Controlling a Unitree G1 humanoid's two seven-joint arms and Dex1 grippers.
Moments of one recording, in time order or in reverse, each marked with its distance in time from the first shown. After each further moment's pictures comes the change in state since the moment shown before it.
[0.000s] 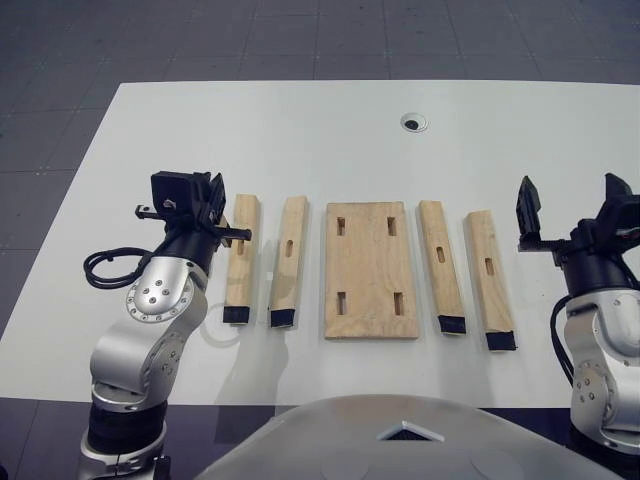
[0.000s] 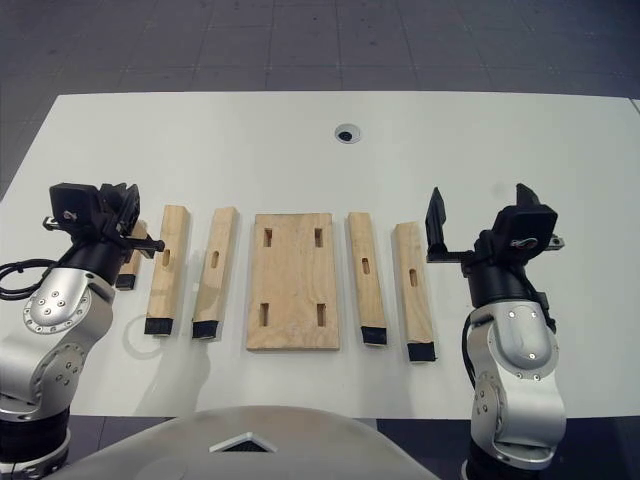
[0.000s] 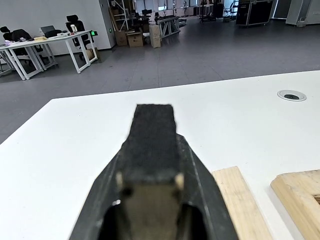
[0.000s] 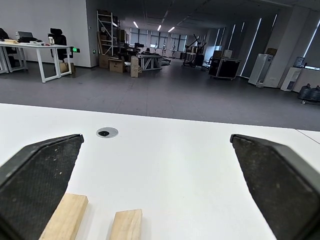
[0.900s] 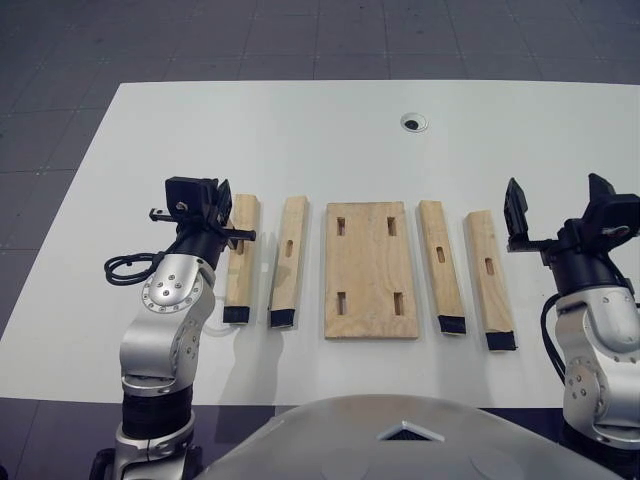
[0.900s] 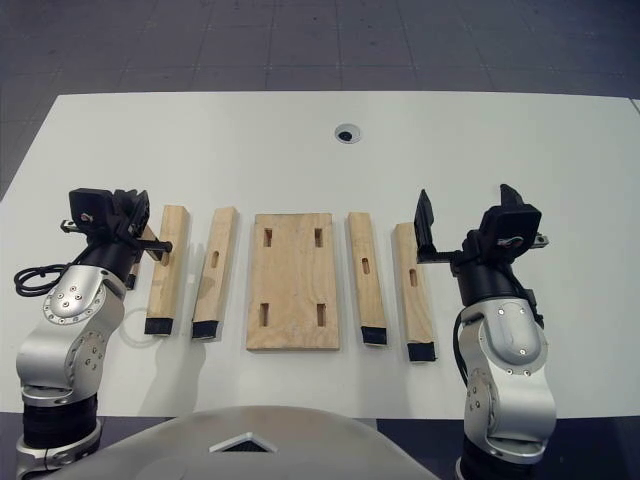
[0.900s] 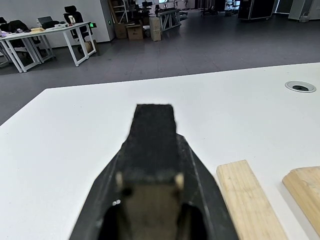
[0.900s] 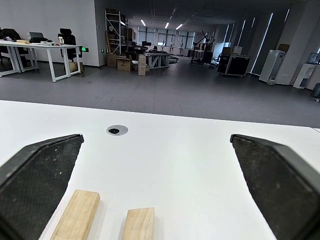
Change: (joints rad) left arm -0.034 -0.145 0.033 0.105 0.176 -0.008 -0.151; right arm -0.010 0.012 0.032 0.023 -0.012 -0.009 0.021
